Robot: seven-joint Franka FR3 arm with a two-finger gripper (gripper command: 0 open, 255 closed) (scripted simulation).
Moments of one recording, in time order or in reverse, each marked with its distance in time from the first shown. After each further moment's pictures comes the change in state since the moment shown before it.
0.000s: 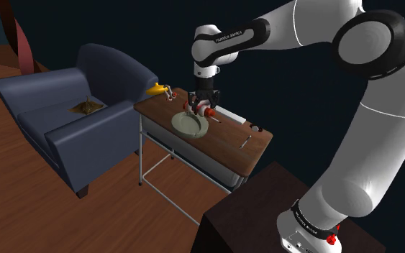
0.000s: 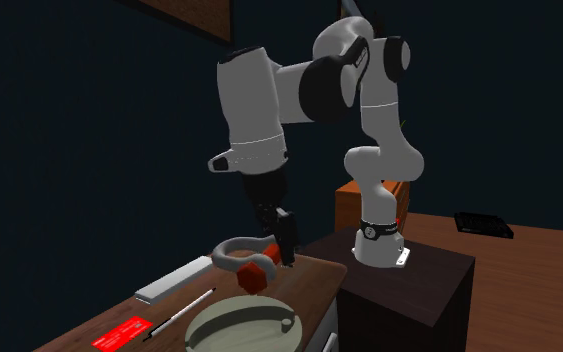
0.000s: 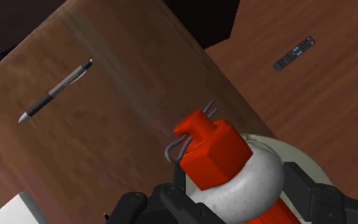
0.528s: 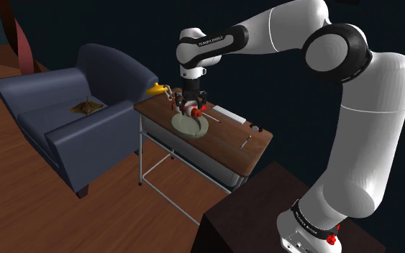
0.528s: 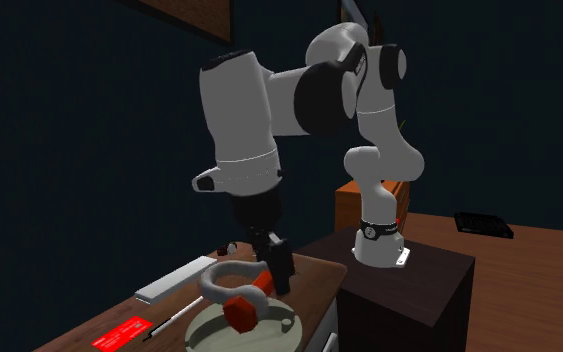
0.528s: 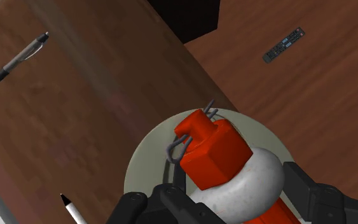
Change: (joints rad) arm 0.033 0.178 0.016 0.204 -0.005 -0.025 0.050
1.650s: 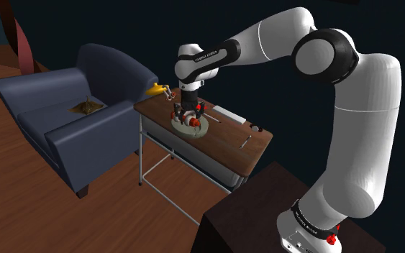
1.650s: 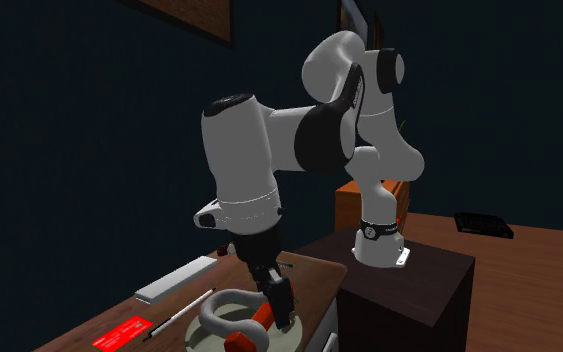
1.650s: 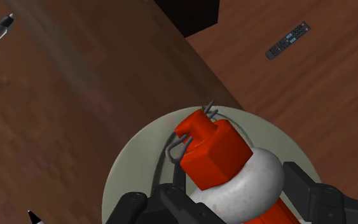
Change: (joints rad) arm 0.002 0.062 -0.002 -0.051 -0.004 0.115 -0.001
